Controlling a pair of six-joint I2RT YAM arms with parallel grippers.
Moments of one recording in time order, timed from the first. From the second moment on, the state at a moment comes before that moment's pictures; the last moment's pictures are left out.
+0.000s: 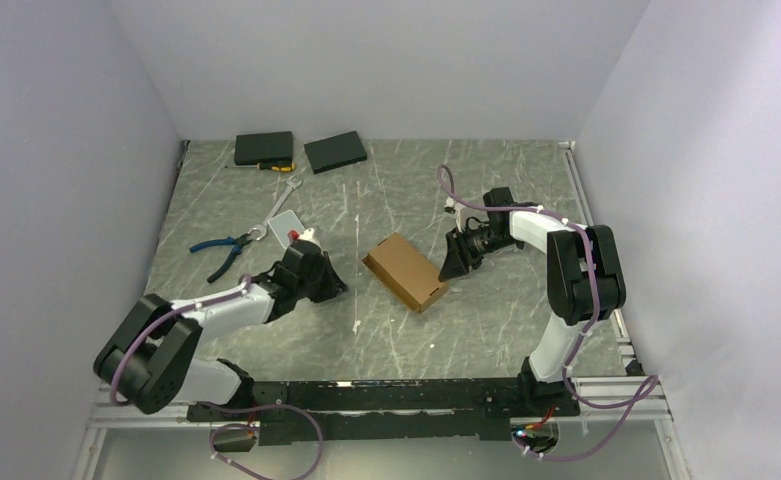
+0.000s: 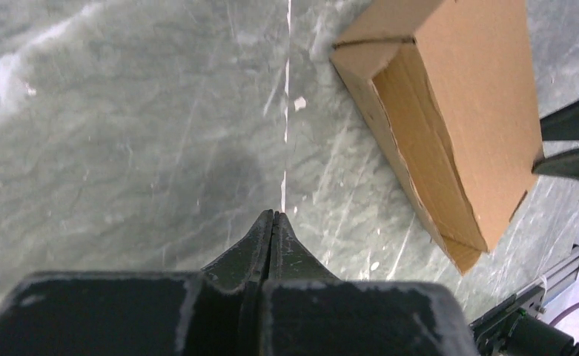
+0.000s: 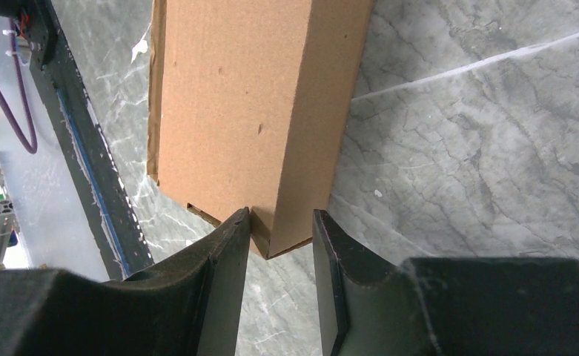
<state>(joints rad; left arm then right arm) -0.59 1.31 0.50 0.09 0.05 -0.83 0.16 1.80 1.06 -0.66 -0.90 -0.48</state>
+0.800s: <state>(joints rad) -0.54 1.83 1.05 0.02 0.21 -0.76 0.16 1.80 1.06 -0.66 -0.90 -0.48</state>
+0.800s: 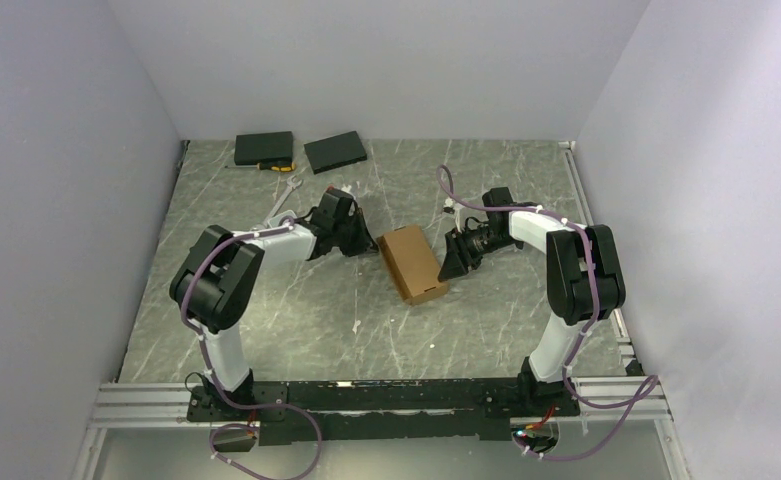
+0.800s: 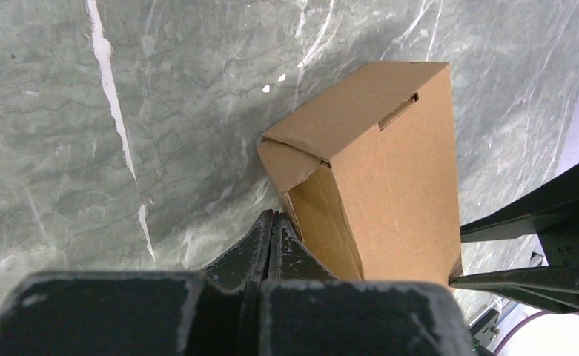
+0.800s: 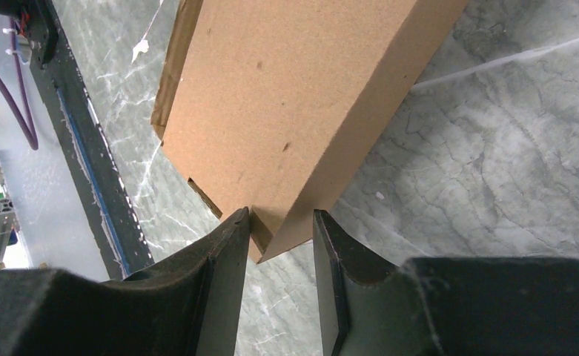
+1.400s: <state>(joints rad) -0.52 1.61 0.75 0.11 0.26 -0.76 0.14 1.70 1.09 -0.63 -0.87 -0.46</state>
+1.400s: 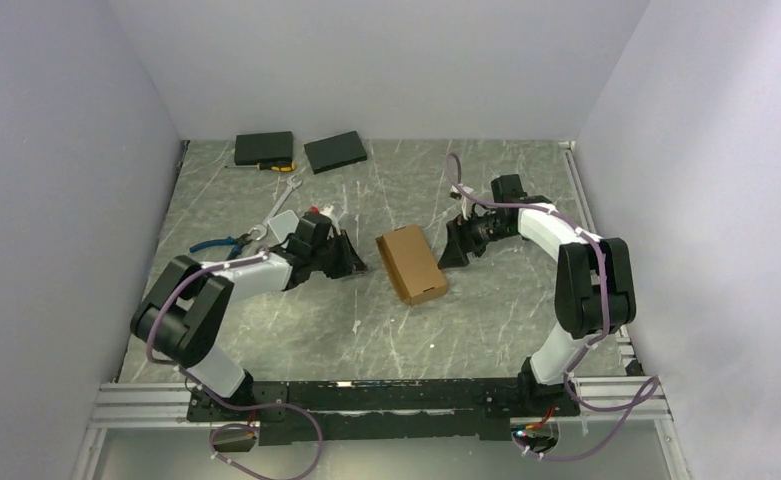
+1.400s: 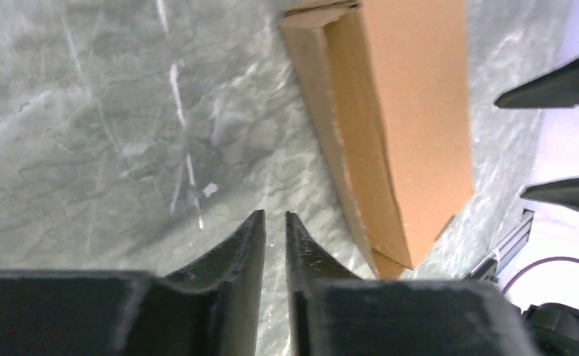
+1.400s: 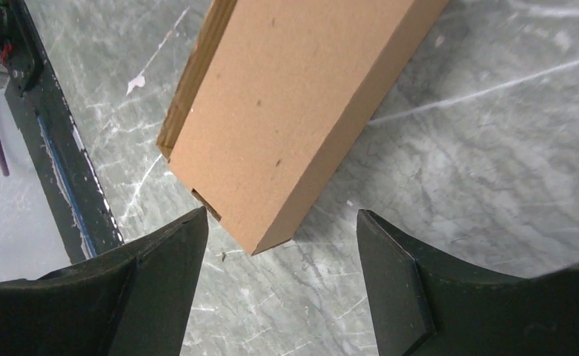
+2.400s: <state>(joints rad) -0.47 1.94 0.92 0.50 0.41 -0.99 0.14 1.98 1.26 -0.33 -0.93 -0.03</state>
